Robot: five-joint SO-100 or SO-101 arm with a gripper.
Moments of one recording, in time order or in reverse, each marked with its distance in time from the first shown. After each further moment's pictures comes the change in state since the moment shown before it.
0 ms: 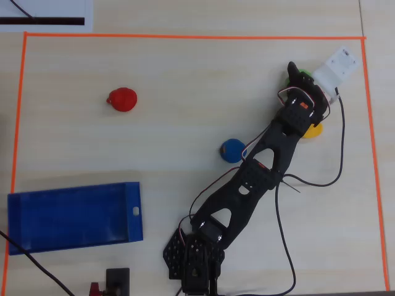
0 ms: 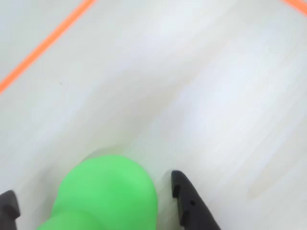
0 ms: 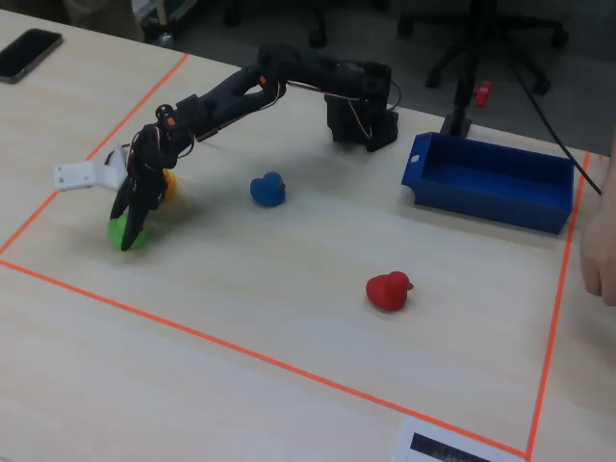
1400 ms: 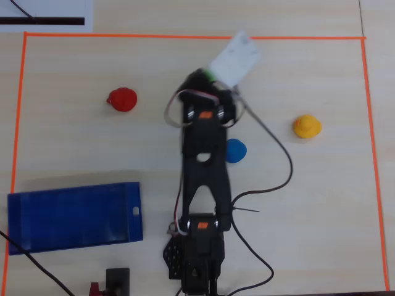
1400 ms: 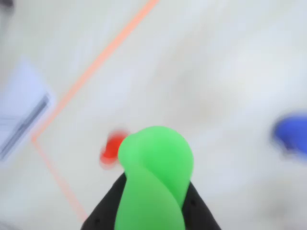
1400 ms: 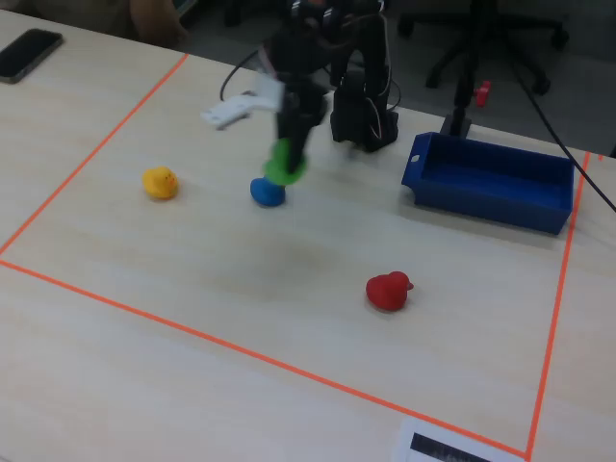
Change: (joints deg) arm -42.4 71.0 36.7 47.5 35.4
